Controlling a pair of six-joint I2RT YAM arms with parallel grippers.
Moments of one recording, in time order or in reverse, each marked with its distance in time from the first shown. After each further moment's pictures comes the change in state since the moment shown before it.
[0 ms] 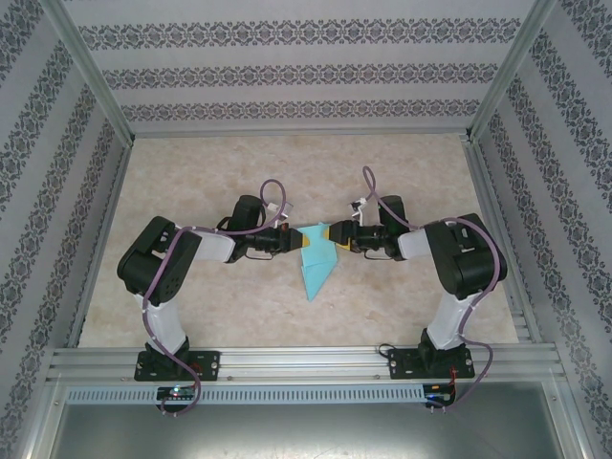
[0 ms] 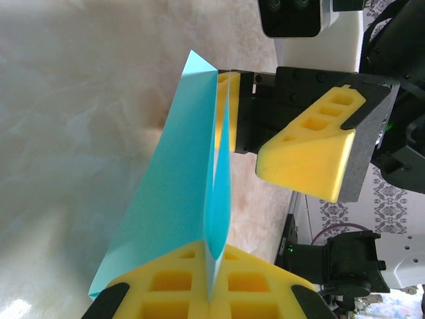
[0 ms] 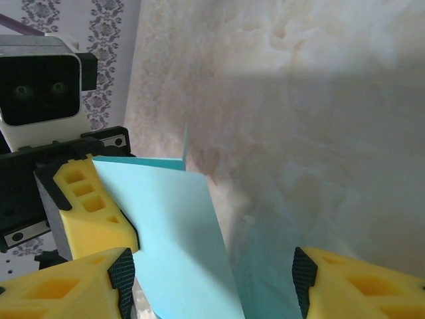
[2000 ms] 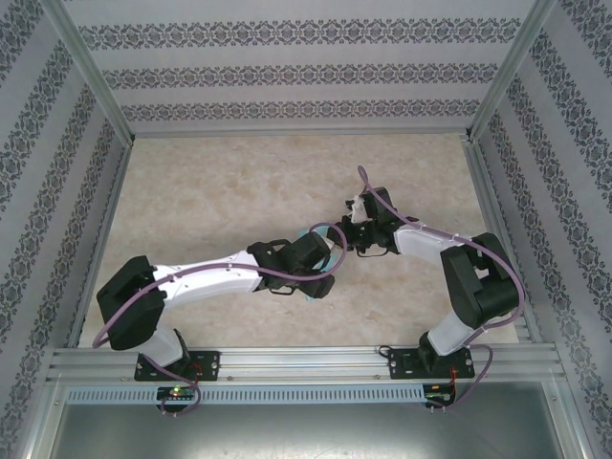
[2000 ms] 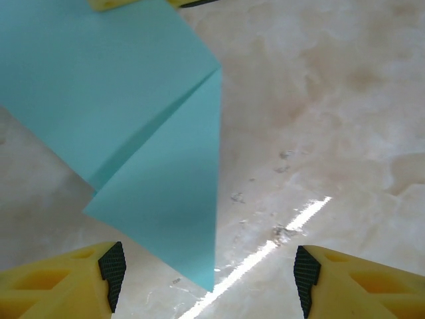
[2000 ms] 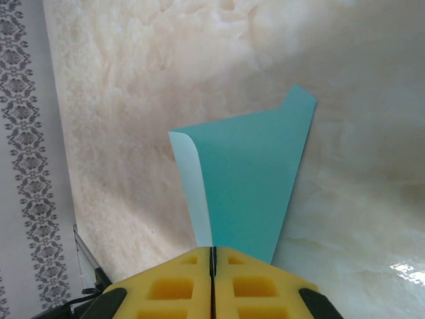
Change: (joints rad) left arm -0.580 -0.261 0.273 -0.971 -0.987 0.315; right arm 0.133 -0.208 0.138 -0.559 0.344 0.114
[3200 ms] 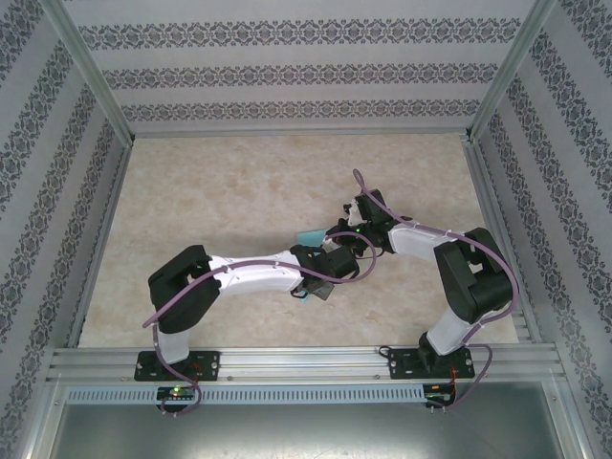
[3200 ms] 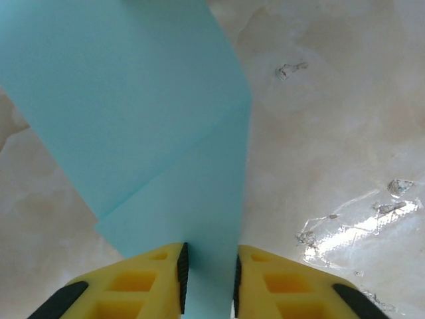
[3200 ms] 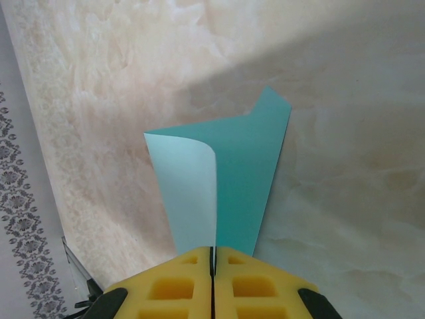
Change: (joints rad) left arm -0.077 0.282 0.210 -0.190 -0.242 -0.100; right arm 0.031 0.045 0.019 -0.025 0.049 0.048
